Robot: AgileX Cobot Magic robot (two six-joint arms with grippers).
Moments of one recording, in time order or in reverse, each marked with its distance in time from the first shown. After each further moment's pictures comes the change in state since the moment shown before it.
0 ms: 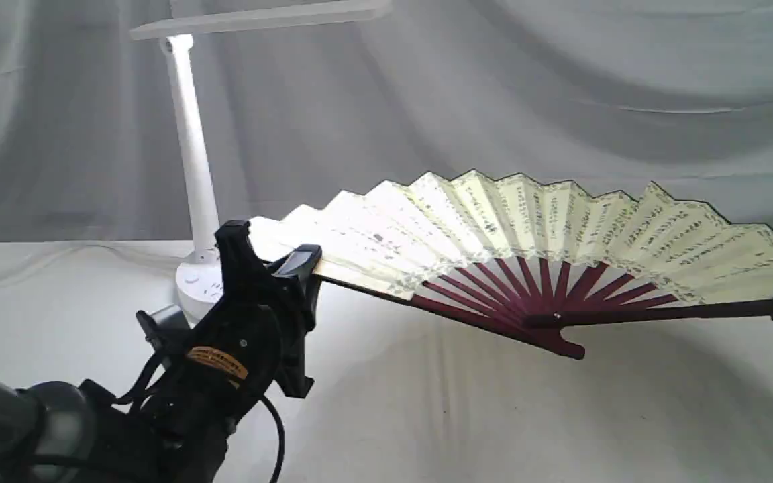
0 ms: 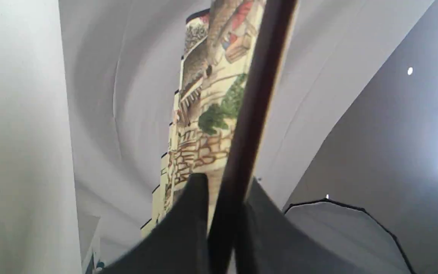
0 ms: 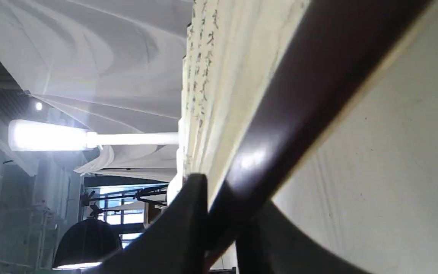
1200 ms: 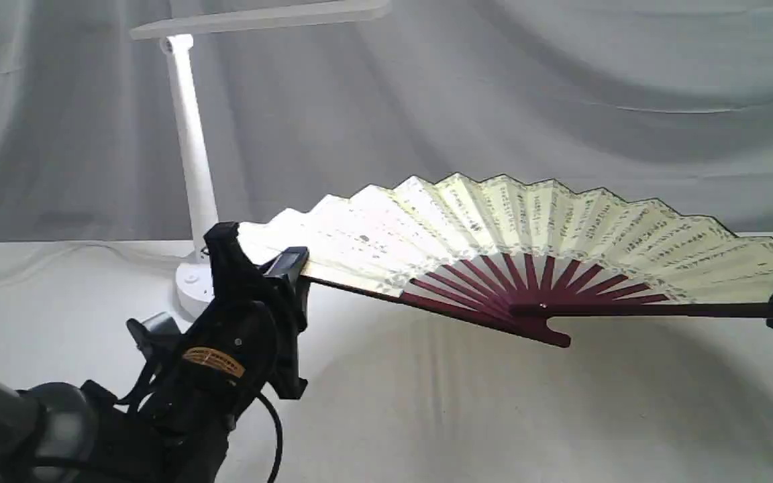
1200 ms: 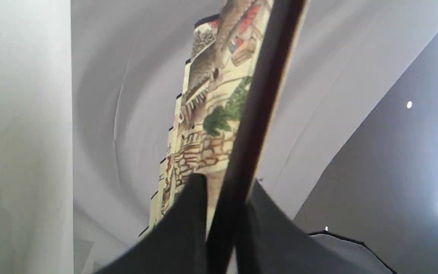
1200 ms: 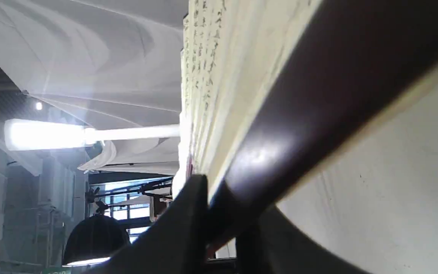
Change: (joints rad) left arm -0.007 -0.004 0.000 -0.090 0.023 0.007; right arm 0.004 0.000 0.000 -0.021 0.000 0.054
